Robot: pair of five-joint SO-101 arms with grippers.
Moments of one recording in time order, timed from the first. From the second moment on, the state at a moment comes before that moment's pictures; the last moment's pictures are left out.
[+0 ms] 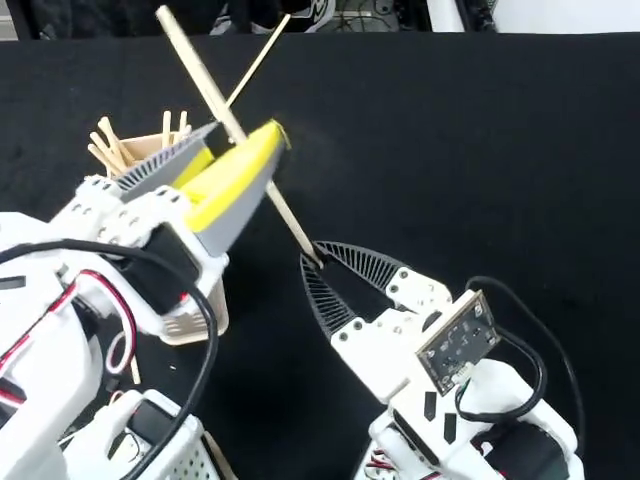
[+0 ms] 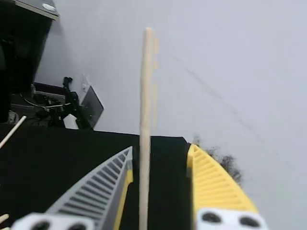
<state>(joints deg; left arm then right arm) 27.1 -46.5 -17.2 75.4 27.9 -38.2 -87.9 43.9 62.4 8.4</state>
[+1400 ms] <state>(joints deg) 26.6 -43.0 -15.9 73.6 28.4 -38.2 -87.9 43.9 62.5 8.4</state>
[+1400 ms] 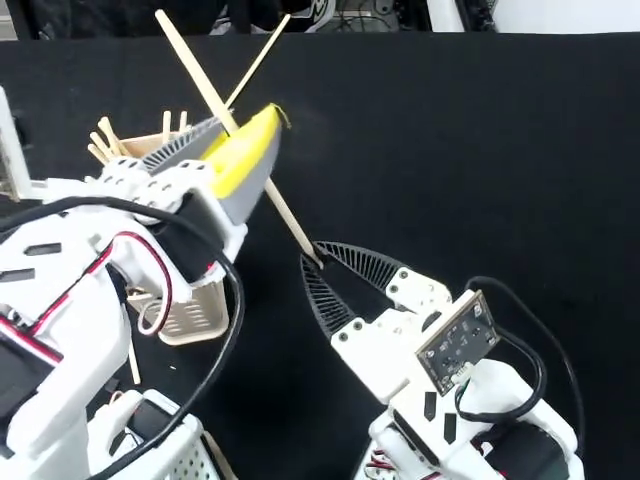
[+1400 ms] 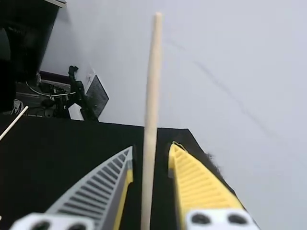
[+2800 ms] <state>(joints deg) 27.0 -43.0 -15.9 73.6 28.4 -38.3 -87.9 43.9 62.5 8.4</state>
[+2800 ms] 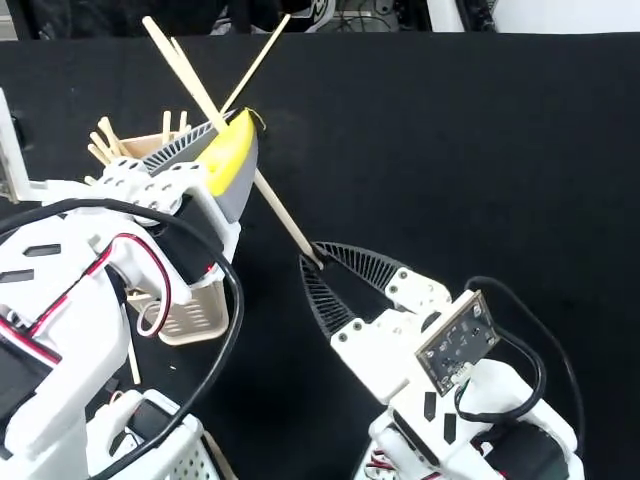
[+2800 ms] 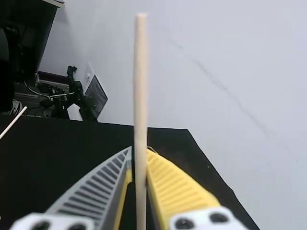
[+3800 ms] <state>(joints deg) 27.0 -43.2 -21.4 78.3 29.7 -38.2 -87.9 43.9 62.5 8.4</state>
